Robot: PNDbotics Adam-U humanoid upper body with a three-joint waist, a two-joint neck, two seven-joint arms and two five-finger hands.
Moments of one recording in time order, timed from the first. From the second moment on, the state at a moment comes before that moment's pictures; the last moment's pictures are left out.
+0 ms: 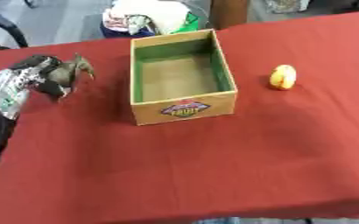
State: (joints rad) left arm -0.82 0.55 -0.06 -0.80 -0.76 0.01 -0.24; right arm -0.35 -0.62 0.03 -1.66 0.07 -0.02 0.01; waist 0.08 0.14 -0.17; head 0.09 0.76
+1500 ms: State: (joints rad) left arm -0.98 0.26 -0.26 -0.91 -0.86 -0.14 -0.43; right arm -0.39 -0.58 0.09 -1.65 0.07 -0.03 0.08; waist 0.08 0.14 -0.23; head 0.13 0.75
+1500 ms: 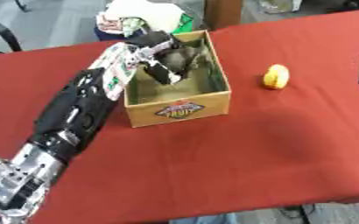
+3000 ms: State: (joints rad) left arm -0.57 0.44 -0.11 -1.52 -0.21 0.03 0.07; right arm -0.58 -0.74 0.17 -1.53 0.15 -0.09 0.16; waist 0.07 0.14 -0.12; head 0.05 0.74
